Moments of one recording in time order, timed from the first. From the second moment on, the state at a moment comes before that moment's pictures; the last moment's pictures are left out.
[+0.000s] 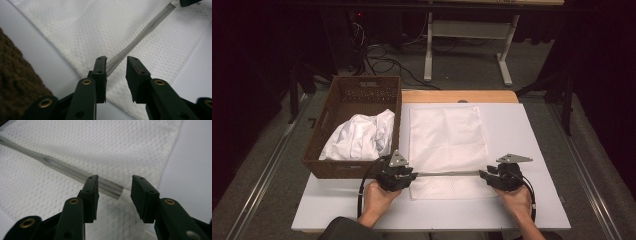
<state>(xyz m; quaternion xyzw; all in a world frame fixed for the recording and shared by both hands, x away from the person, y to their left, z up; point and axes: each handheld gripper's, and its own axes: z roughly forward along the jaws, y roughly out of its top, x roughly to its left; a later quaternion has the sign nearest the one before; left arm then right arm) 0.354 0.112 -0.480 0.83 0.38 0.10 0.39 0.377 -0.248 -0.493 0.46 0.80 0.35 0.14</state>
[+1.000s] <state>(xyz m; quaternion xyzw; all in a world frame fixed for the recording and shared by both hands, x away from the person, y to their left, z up) 0.353 0.038 -0.500 0.87 0.32 0.06 0.38 0.376 -0.217 -0.483 0.39 0.83 0.37 0.14</state>
